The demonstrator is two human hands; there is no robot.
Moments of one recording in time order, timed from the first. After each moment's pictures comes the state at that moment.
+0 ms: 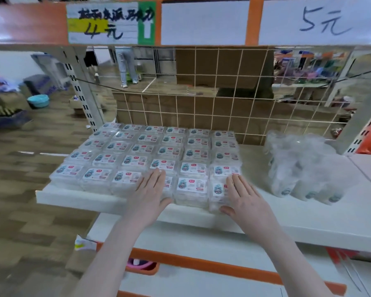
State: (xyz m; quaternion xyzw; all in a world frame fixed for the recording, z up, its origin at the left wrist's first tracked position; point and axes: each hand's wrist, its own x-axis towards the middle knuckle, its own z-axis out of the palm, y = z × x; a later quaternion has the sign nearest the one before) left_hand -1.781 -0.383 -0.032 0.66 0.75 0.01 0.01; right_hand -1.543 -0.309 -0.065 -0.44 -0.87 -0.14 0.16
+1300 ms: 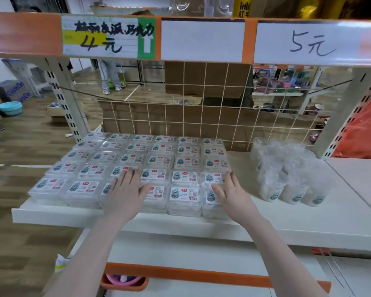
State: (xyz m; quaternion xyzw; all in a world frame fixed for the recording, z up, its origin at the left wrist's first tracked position) left_hand -1.827 -0.353 -0.038 0.60 0.80 0.08 0.02; right_hand -1.566 -0.291 -0.031 -0.57 -0.79 0.20 0.13
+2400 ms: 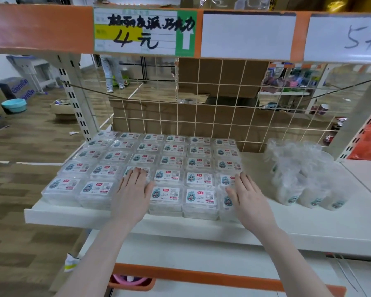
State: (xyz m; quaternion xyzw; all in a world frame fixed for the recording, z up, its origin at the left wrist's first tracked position) left_hand -1.848 -0.357 -0.046 0.60 0.79 0.15 -0.03; right_hand -1.577 -0.296 -0.043 -0.57 -0.81 0.04 0.13
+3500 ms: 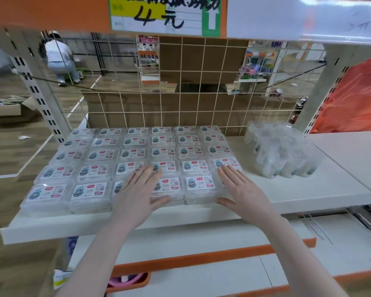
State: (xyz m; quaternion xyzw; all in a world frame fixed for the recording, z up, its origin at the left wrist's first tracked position) left_hand -1.859 -0.365 -0.041 0.75 0.65 0.10 0.00; right_hand -1.582 -0.328 -0.052 -0.49 -0.86 -0.15 0.09
